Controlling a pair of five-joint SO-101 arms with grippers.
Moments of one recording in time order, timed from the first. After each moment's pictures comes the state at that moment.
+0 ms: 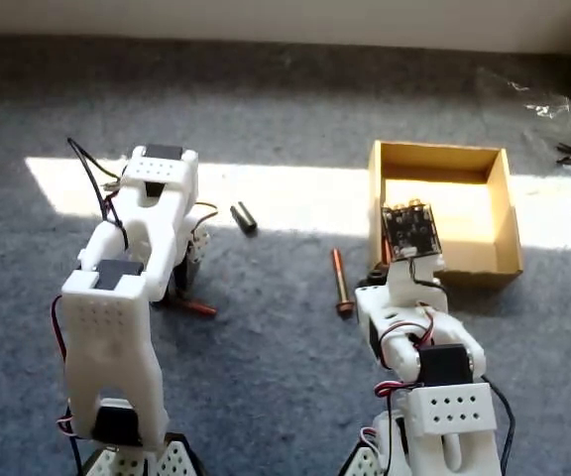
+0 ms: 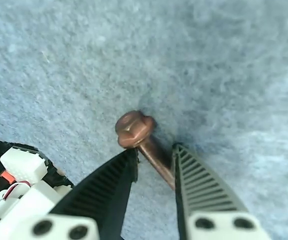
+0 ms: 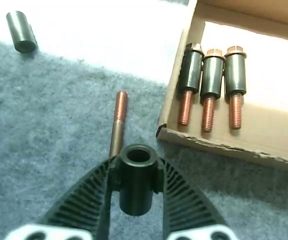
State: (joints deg) left arm 1.1 41.3 -5.8 99.4 56.9; right arm -11.3 -70.1 70.0 54.9 8.3
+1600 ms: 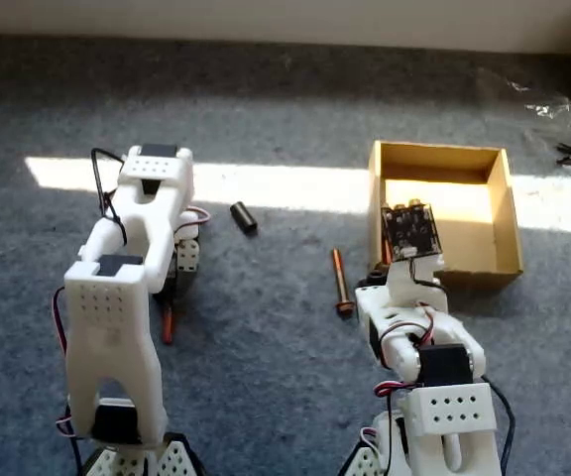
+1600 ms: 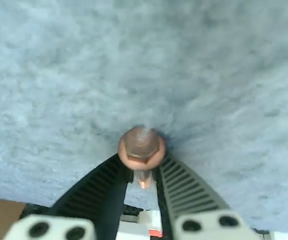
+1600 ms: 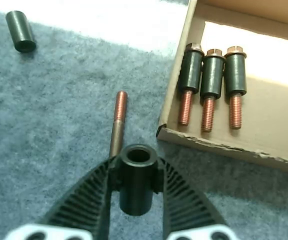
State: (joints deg) left arm -2.9 44.0 -13.9 100.3 11.8; right arm -11.3 -70.1 70.0 54.9 8.3
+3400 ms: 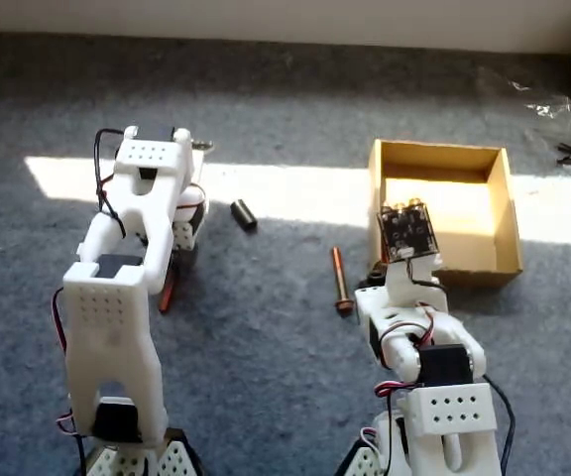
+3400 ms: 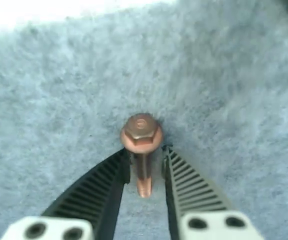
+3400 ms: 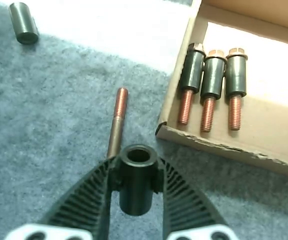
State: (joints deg) left arm -2.9 40.0 -21.1 97.4 -5.1; right arm -11.3 -70.1 70.0 54.9 10.4
